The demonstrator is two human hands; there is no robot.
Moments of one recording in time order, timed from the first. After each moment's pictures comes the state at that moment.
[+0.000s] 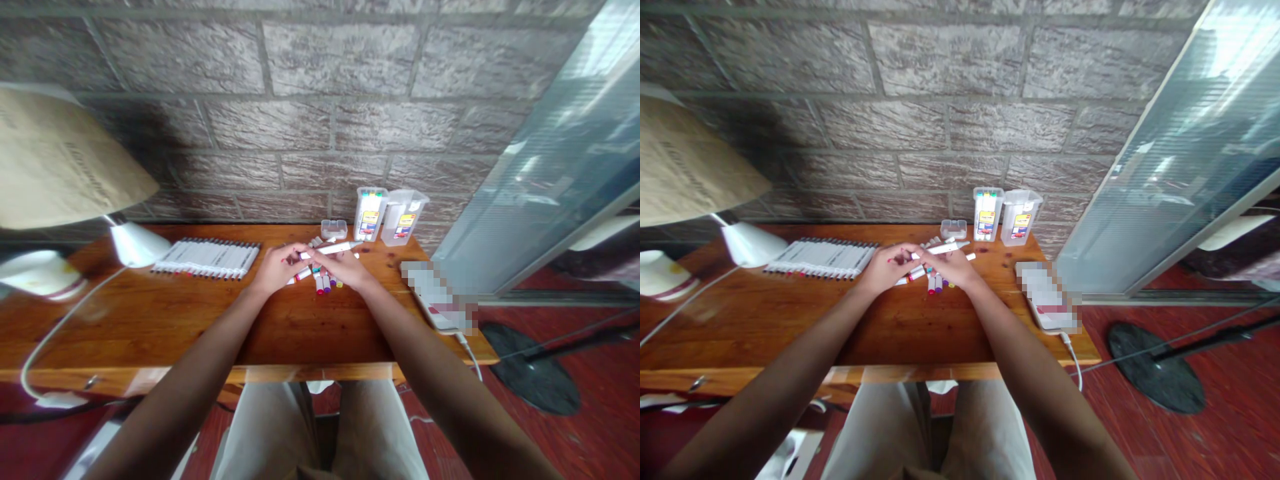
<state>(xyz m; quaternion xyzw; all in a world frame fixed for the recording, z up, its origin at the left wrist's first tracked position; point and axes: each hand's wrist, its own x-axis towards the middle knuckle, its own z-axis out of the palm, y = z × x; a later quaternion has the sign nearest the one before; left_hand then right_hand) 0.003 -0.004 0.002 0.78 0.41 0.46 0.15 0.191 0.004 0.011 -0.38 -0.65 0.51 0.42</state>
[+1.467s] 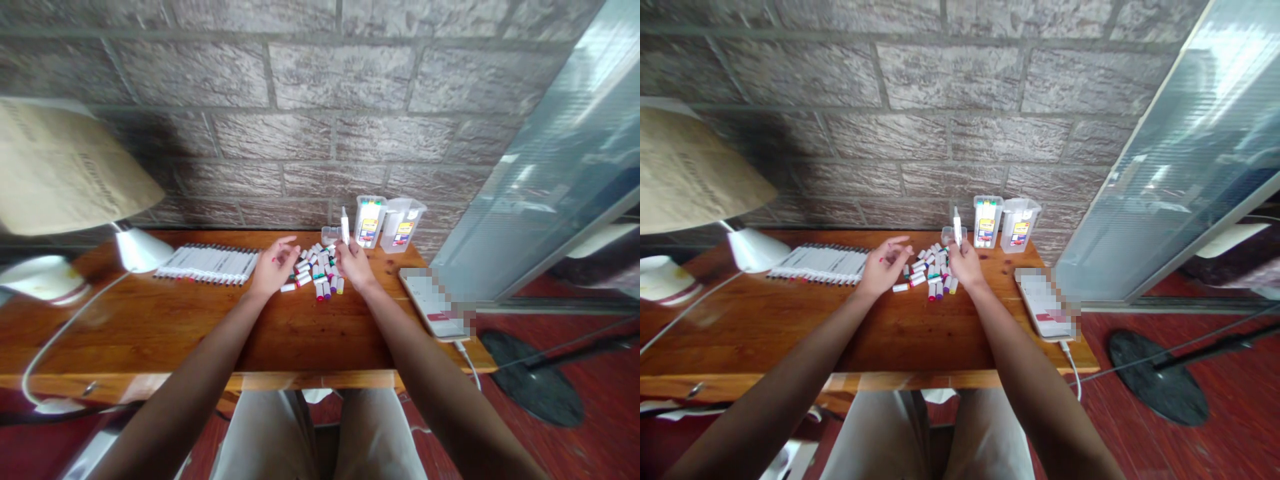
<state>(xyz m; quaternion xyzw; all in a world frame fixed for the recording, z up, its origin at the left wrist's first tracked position) -0.002 0.005 -0.004 0.69 0.45 0.54 0.15 0.200 0.019 0.014 -0.44 -0.51 0.51 0.53</state>
